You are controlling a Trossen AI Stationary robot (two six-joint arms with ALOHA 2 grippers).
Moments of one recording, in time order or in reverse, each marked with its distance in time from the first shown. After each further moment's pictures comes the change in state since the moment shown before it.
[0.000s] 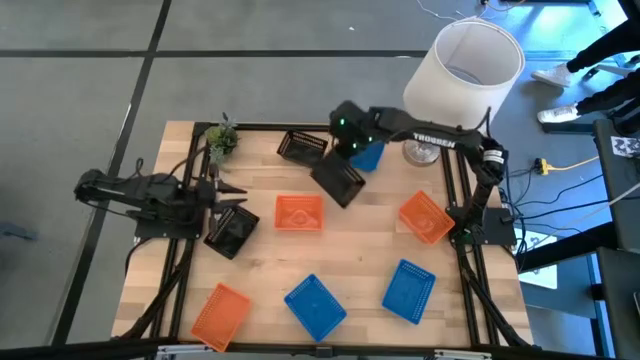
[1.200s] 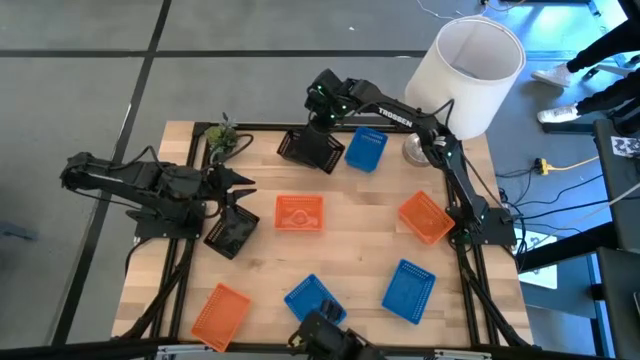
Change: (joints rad) left arm 0.000 0.486 0.437 -0.283 -0.110 -0.205; right arm -0.164 0.470 0.596 -0.118 -0.109 -0.341
